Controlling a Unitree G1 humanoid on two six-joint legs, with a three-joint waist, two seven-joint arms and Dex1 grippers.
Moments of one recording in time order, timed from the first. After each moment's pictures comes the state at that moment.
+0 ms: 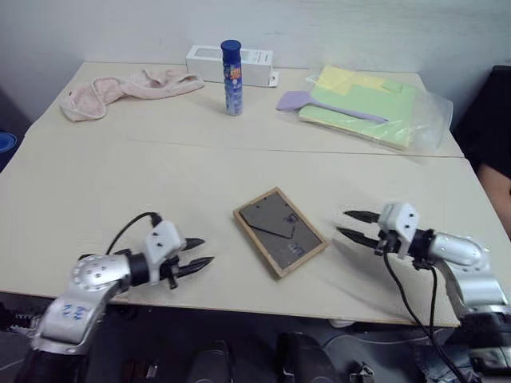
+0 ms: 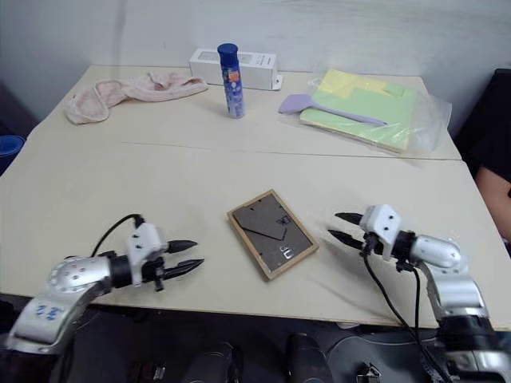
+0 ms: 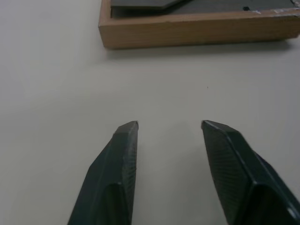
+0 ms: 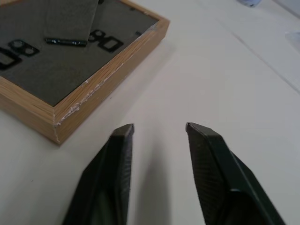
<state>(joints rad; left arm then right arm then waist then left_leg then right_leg) -0.09 0.66 -0.03 -0.32 -0.26 0.41 -0.76 -0.30 -0.67 -0.01 0.23 0.22 -0.14 1.04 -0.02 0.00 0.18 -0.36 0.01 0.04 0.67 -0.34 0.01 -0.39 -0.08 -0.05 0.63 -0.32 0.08</state>
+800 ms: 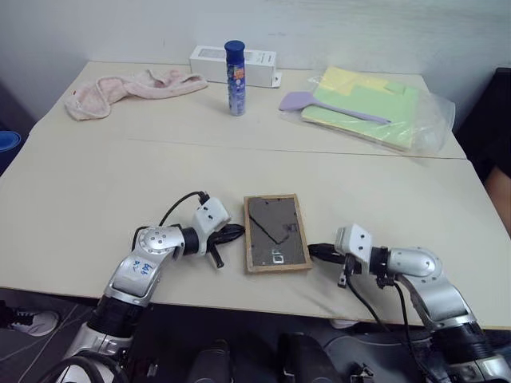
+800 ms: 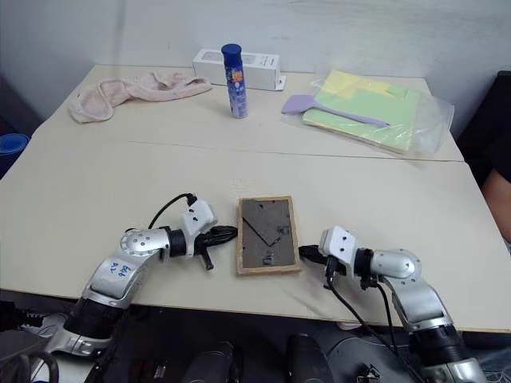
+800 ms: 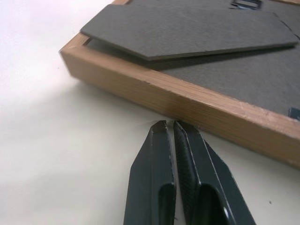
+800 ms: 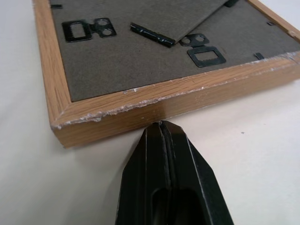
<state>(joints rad) -0.37 0.49 -0.19 -0.07 -0.17 0.46 -0.71 -0.16 -0.61 0.11 -0.05 0.17 0.04 1.02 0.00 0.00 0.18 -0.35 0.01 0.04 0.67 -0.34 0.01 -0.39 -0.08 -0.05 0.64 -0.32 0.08</state>
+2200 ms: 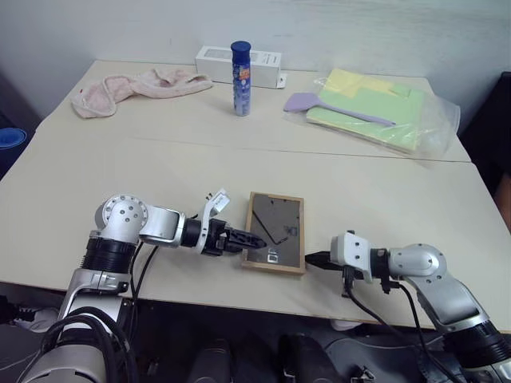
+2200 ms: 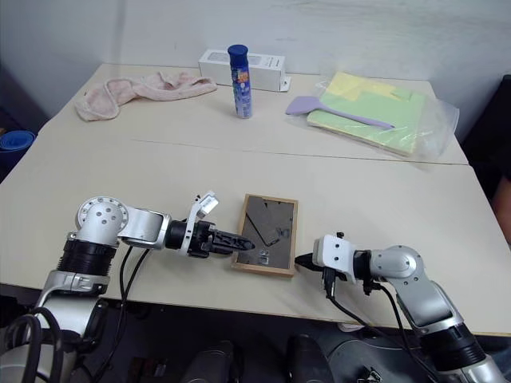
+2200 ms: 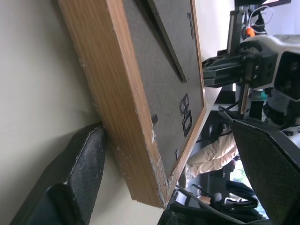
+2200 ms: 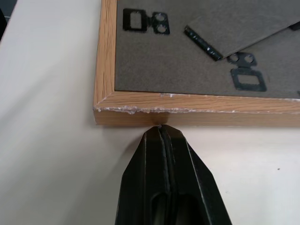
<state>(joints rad) -0.74 0.50 -0.05 0.29 -1.33 1.59 -0.15 -0.18 -0.71 0.18 -0.16 0.13 0.07 1.05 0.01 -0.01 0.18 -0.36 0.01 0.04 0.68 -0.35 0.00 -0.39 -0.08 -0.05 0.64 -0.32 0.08</state>
